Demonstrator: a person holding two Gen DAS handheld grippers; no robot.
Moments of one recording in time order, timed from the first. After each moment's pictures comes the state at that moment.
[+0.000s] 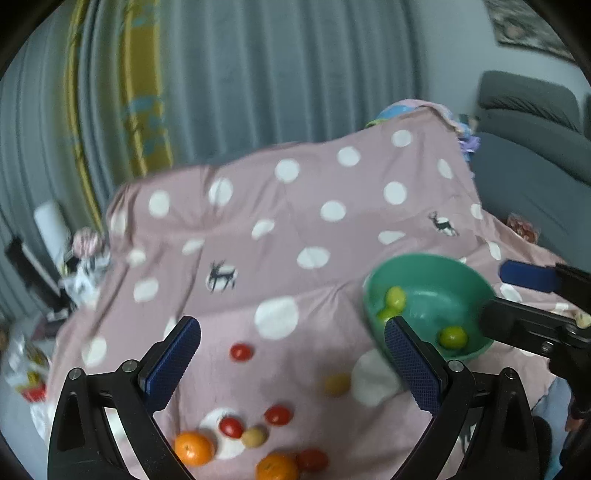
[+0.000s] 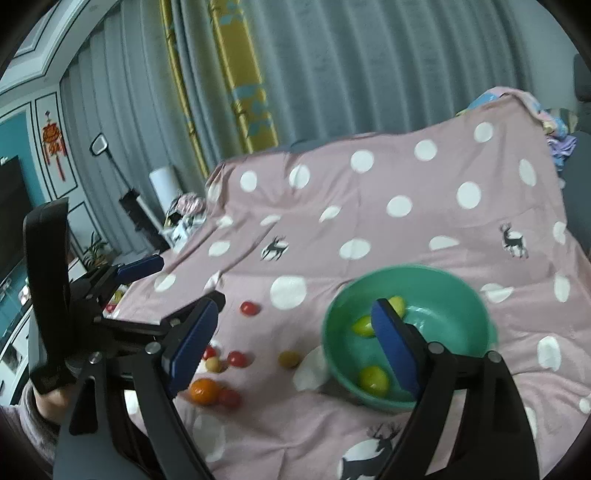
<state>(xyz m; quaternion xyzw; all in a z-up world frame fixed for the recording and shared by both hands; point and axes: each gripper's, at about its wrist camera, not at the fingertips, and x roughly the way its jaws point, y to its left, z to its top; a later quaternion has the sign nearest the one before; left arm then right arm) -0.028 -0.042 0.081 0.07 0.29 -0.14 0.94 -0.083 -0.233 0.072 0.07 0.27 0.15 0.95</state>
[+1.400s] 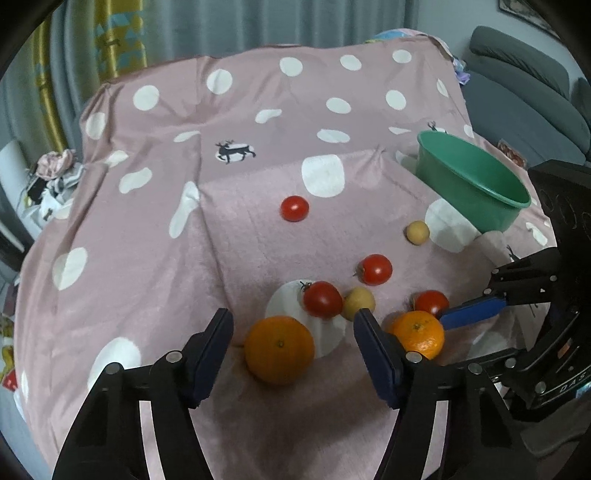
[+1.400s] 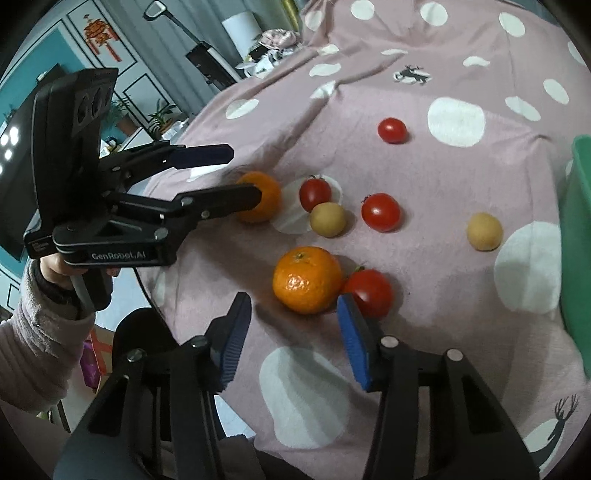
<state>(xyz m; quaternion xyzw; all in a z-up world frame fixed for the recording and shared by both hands) -0.010 0.076 -0.025 0.09 0.42 -0.23 0.87 -0.044 -0.093 -0.065 0.01 0.50 0.33 0.80</state>
